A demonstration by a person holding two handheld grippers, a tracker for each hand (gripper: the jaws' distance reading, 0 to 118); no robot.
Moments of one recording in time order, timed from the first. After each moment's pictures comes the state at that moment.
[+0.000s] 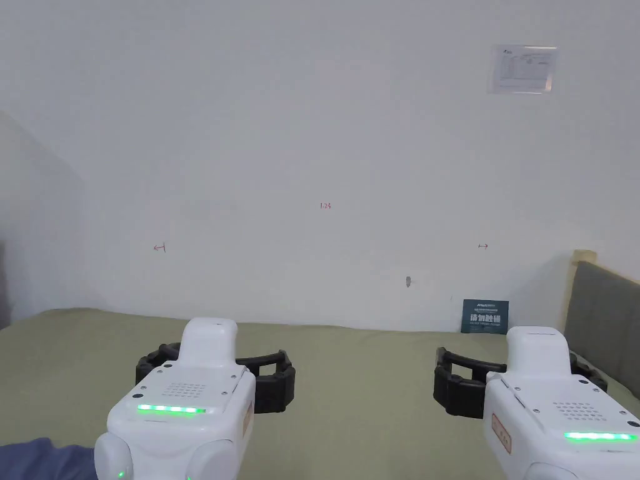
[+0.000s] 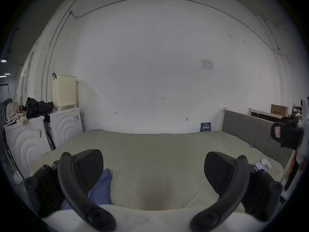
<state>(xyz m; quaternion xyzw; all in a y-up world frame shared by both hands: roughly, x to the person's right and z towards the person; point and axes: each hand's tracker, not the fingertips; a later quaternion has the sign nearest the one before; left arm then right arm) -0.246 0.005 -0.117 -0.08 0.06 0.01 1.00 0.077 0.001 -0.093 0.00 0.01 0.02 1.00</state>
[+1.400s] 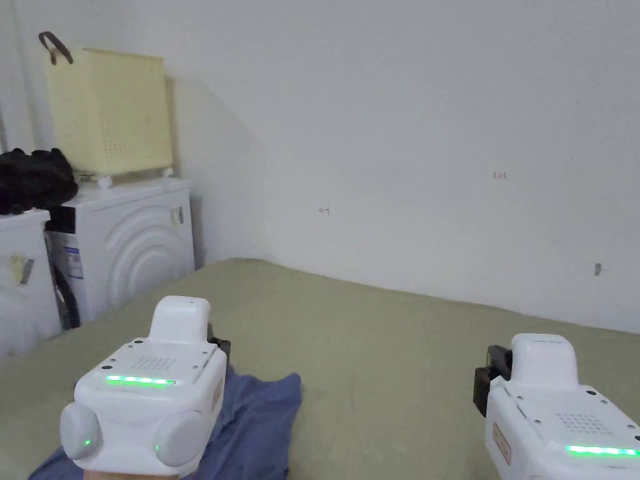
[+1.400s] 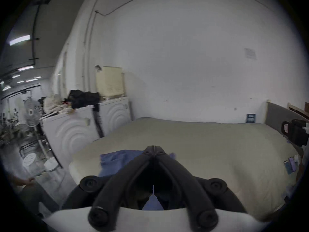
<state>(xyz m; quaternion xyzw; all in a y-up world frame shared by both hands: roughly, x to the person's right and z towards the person) -0.388 -0.018 -0.001 -0.11 0.28 -0.01 0.95 -0.088 -0.037 -0.117 -0.04 0.19 0.02 0.98</state>
